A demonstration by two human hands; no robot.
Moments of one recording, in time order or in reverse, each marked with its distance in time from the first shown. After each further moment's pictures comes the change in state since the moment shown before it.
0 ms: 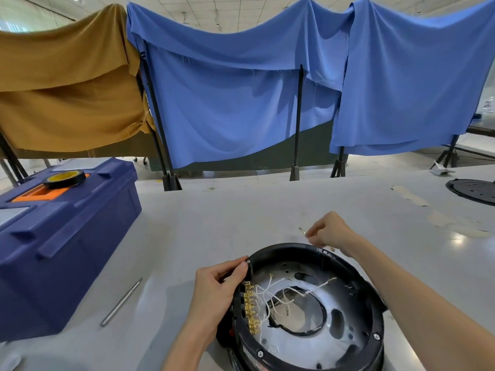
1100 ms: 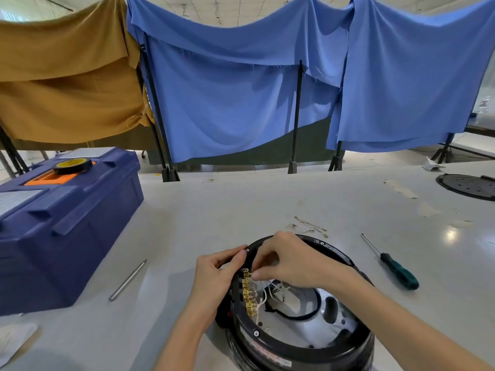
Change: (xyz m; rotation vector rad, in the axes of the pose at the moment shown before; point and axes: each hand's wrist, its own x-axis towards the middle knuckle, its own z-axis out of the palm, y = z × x) left_hand -0.018 0.004 -0.002 0.021 -0.015 0.015; right_hand -0.127 -0.065 0.040 -0.221 -0.387 -0.565
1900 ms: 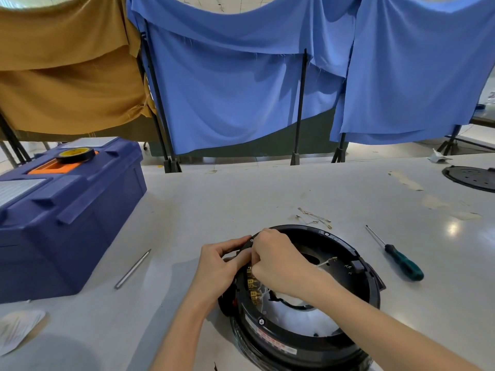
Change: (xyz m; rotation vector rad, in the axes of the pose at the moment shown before) left_hand 0.001 -0.001 -0.008 0.129 -0.086 0.100; right_hand 0.010 -0.031 0.033 -0.240 0.098 0.182
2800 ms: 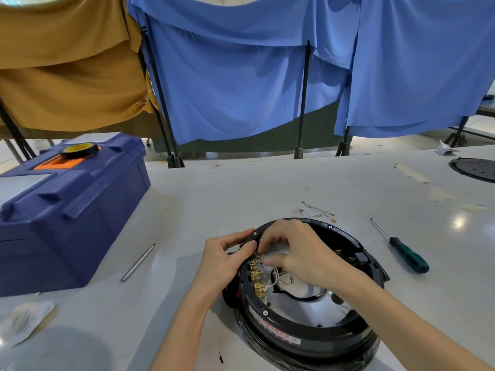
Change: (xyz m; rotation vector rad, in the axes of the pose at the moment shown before) left_hand -0.001 0.001 -0.001 0.048 0.008 -0.033; right_hand -0.017 0.028 -0.010 0.336 0.087 -0.090
